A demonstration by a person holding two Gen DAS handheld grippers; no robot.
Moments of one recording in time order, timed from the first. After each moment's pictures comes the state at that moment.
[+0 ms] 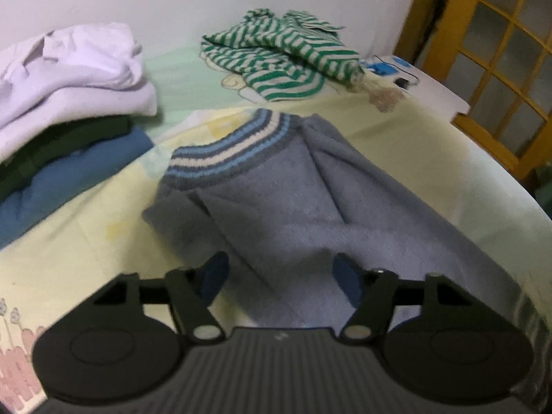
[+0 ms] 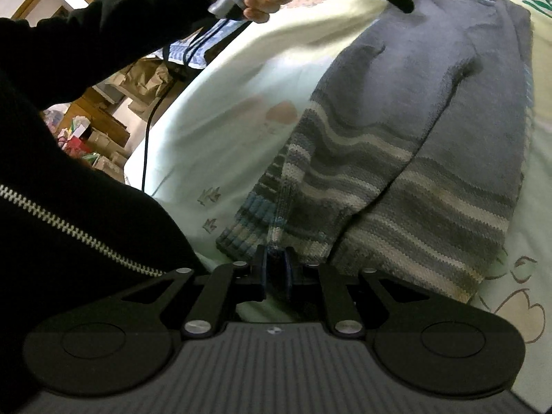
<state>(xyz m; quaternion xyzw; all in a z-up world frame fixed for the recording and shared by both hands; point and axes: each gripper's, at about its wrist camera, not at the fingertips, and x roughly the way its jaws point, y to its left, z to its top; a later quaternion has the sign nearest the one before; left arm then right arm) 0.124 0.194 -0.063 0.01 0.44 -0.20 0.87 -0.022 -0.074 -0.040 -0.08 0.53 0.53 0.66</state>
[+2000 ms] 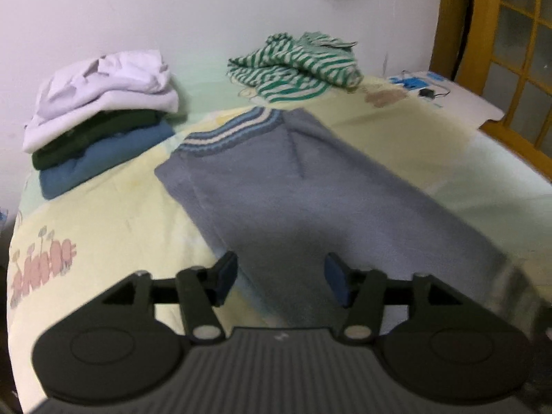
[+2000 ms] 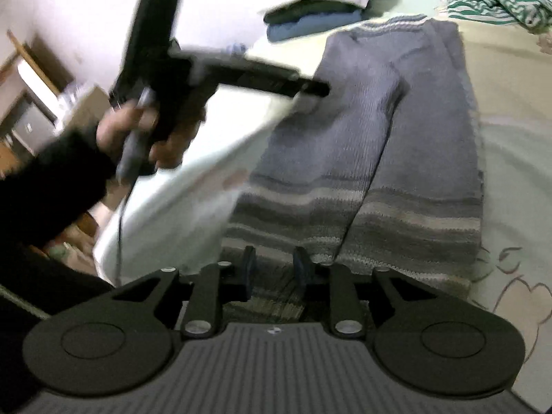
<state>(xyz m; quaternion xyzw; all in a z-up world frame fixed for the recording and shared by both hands) -0.013 0.131 -0.042 0.05 0.38 -0.10 0.92 -0.015 -0.098 -0.051 0.05 0.46 0.46 0.76</state>
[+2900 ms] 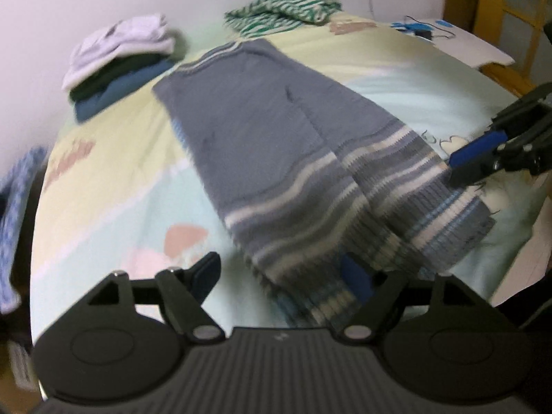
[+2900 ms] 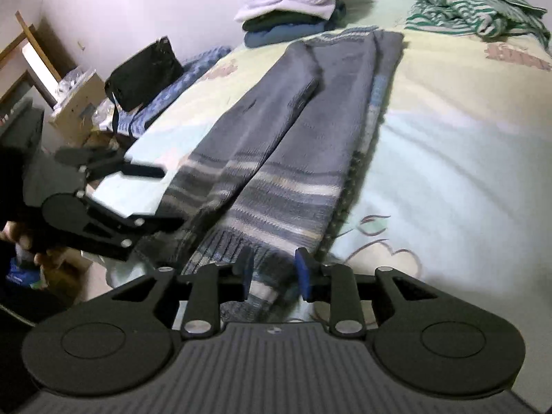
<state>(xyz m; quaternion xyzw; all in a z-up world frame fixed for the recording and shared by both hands) -0.154 0.034 -0.059 0.08 0.45 -0.02 0.89 -0.003 -0.189 -0.058 0.00 0.44 0.46 0.77</state>
